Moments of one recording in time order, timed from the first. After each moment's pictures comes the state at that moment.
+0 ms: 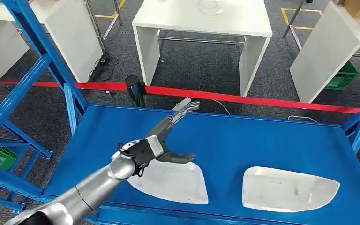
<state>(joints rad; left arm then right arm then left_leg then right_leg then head) -0.58 0.04 -0.81 -1.12 -0.02 0.07 -0.70 -0.09 0.13 -1.08 -0.17 0.97 0.07 0.15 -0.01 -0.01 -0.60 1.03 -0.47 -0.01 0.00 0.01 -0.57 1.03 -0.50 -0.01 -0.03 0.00</state>
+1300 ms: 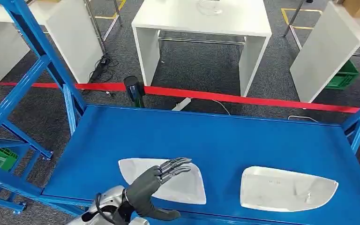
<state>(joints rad) -0.21 0.22 -0.82 -1.44 -0.54 0.22 -0.65 -0.09 0.13 -1.11 -0.17 1.00 0.08 0.14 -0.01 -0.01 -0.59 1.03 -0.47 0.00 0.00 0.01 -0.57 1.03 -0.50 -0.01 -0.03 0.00</state>
